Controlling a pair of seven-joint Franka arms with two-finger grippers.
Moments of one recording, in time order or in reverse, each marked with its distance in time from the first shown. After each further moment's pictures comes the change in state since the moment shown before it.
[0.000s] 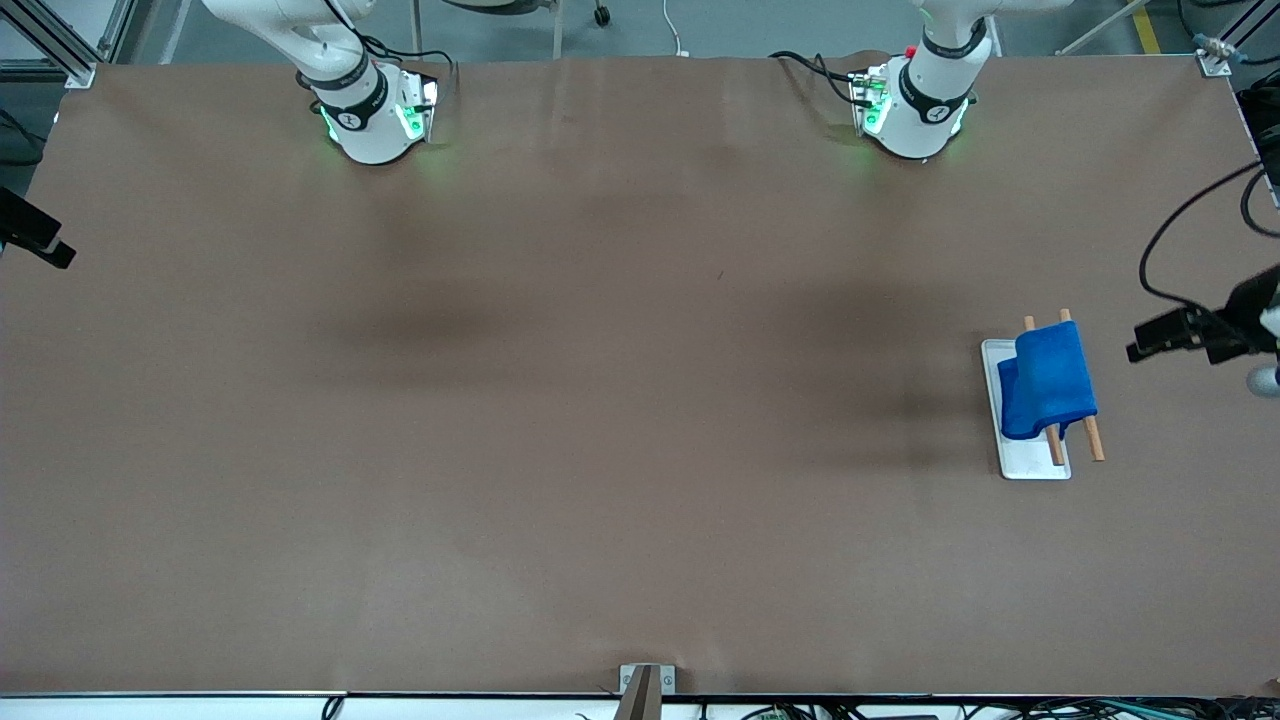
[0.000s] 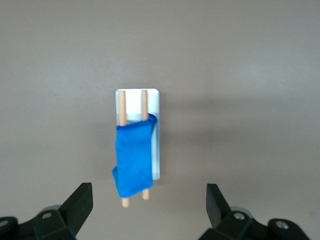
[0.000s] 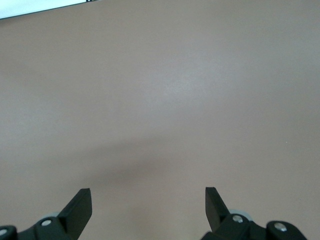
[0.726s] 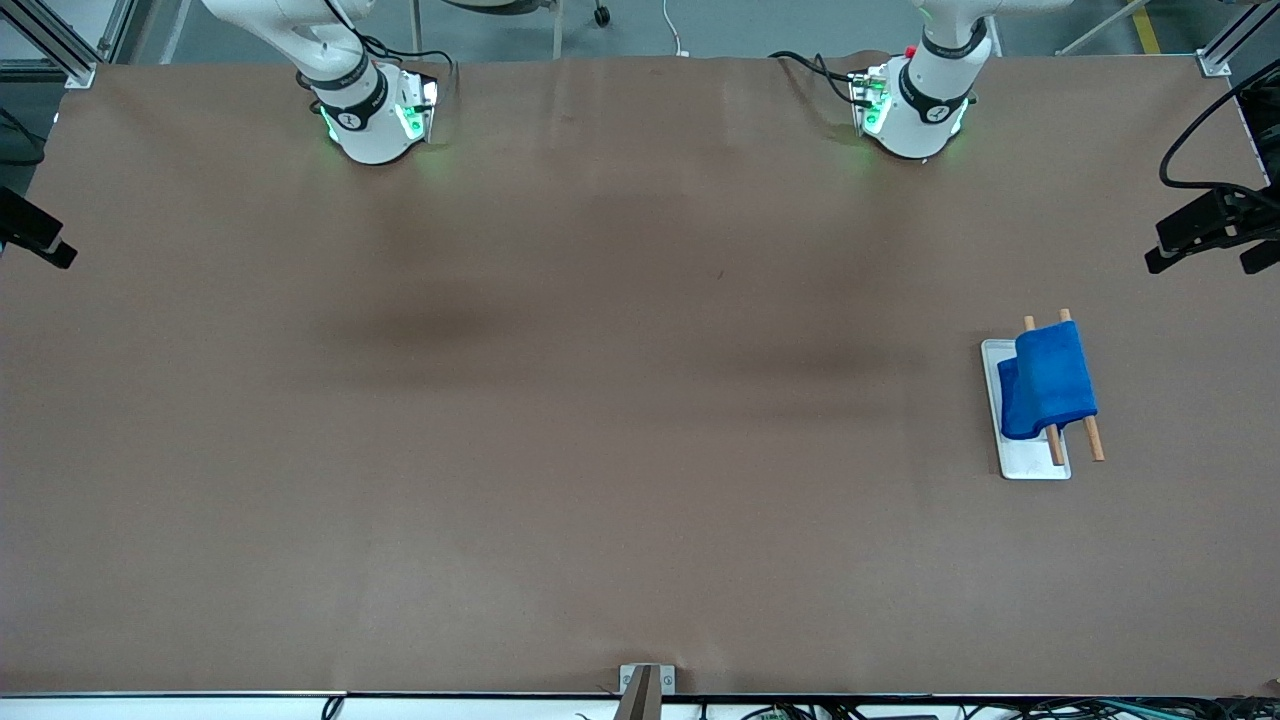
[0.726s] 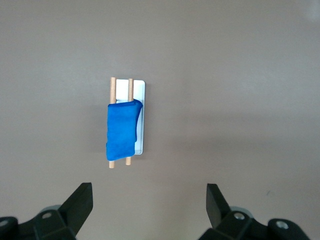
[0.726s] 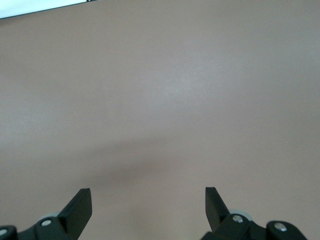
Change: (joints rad) left arm 0.000 -0.061 -0.078 0.202 0.034 -0.234 -0.171; right arm 0.000 0.000 0.001 0.000 0.000 0.000 0.000
